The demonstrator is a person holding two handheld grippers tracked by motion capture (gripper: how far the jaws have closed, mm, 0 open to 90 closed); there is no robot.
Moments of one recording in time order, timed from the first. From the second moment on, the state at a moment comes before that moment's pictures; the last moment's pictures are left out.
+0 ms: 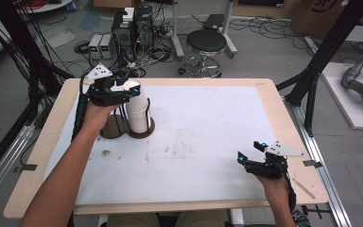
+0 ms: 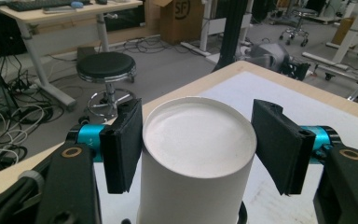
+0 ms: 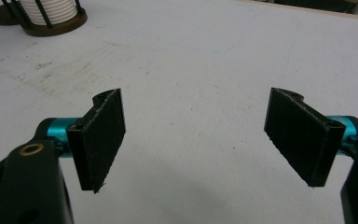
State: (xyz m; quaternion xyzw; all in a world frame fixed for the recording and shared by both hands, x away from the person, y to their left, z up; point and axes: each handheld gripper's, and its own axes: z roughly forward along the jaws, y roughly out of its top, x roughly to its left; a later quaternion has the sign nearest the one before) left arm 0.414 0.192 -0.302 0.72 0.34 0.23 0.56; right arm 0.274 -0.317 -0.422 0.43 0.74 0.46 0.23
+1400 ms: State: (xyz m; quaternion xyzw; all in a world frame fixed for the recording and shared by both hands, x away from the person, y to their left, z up) left arm 0.333 0.115 -0.245 0.73 0.19 0.17 0.64; right arm 0.275 -0.309 -0.417 0.41 0.74 0.48 0.22
